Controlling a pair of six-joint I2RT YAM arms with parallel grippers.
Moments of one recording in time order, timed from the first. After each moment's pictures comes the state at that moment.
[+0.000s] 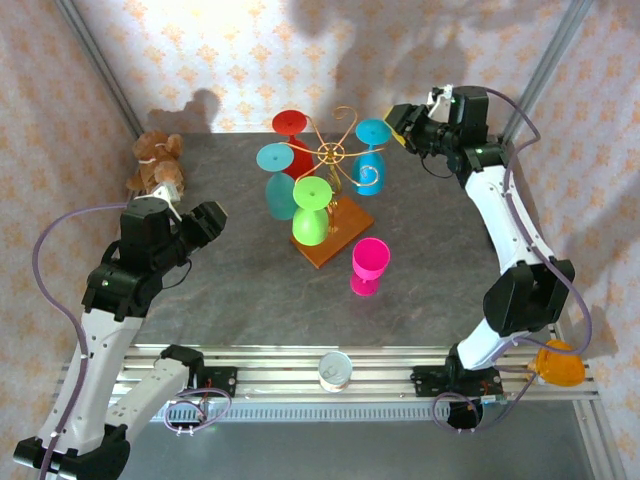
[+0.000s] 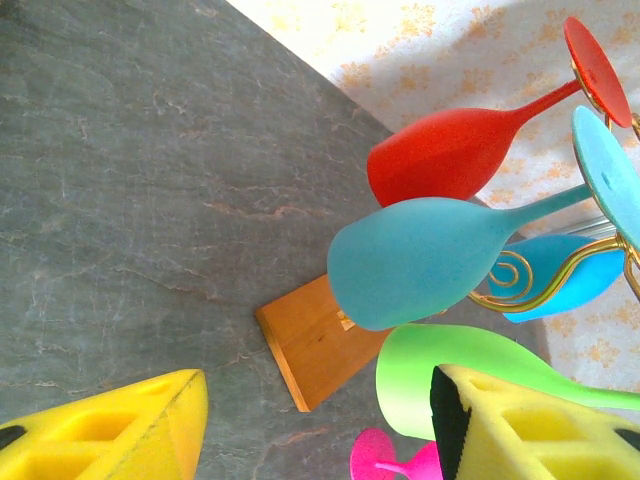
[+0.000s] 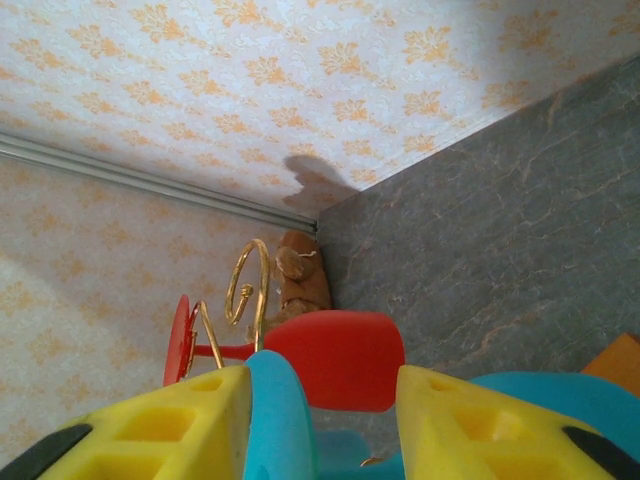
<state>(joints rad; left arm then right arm) -0.18 0.80 1.12 -0.84 0.05 -0.78 0.14 1.63 1.65 -0.40 -0.62 0.88</state>
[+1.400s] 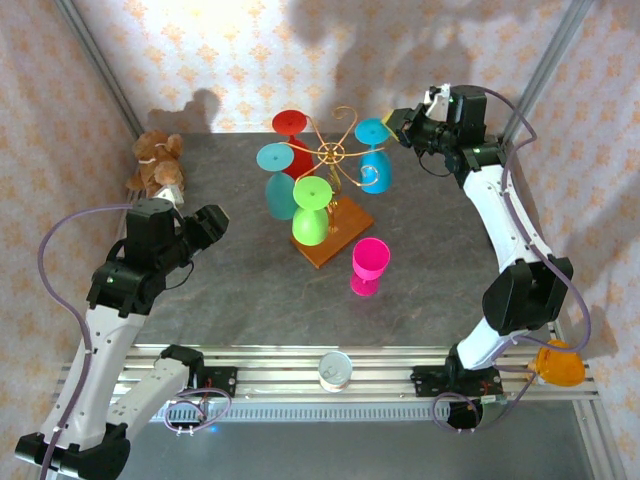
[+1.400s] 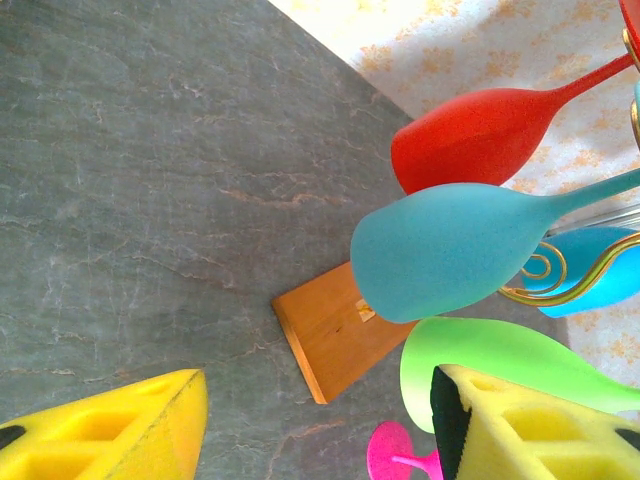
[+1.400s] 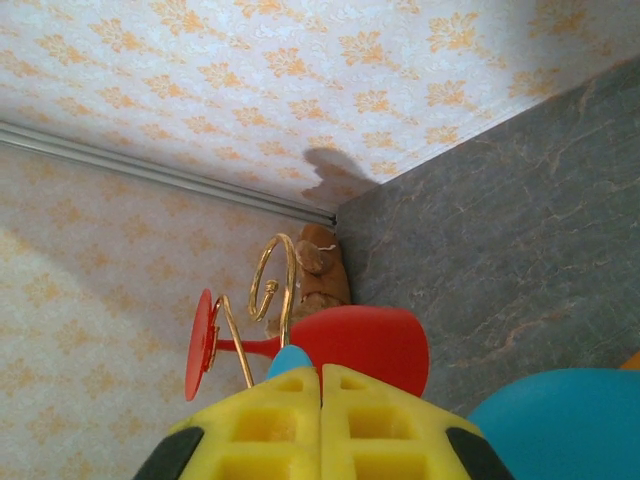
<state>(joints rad) -0.18 0.81 1.09 -0.84 0.05 -0.78 0.15 1.64 1.65 -0.36 -0.66 0.92</state>
